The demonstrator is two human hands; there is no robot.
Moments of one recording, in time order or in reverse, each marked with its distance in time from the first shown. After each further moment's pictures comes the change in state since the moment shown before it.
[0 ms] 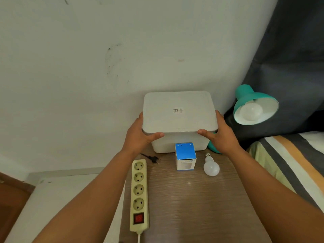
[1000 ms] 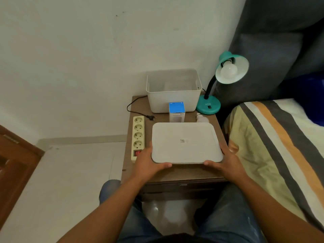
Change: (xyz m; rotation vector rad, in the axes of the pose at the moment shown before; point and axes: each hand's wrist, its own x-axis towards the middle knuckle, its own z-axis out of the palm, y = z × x) left_hand -0.265 -0.021 0.075 0.138 -0.126 -0.240; right_hand -0.268 0.059 -0.022 -0.193 -0.141 0.251
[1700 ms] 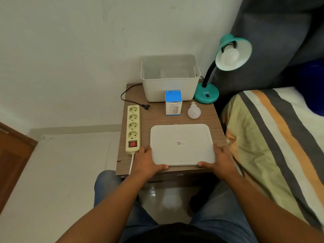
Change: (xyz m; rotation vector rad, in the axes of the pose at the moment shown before) left_hand 0.005 -0.028 0.032 0.340 -0.105 -0.207; right_hand -0.004 0.022 0.028 -0.189 -0.070 0.173
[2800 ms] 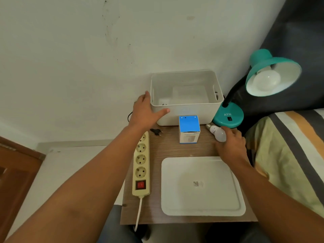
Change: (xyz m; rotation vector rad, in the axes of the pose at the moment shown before) left_hand 0.204 0.085 -0.172 -0.114 0.310 0.188; right_hand 0.176 -0.082 -0.020 -0.023 0.262 0.021
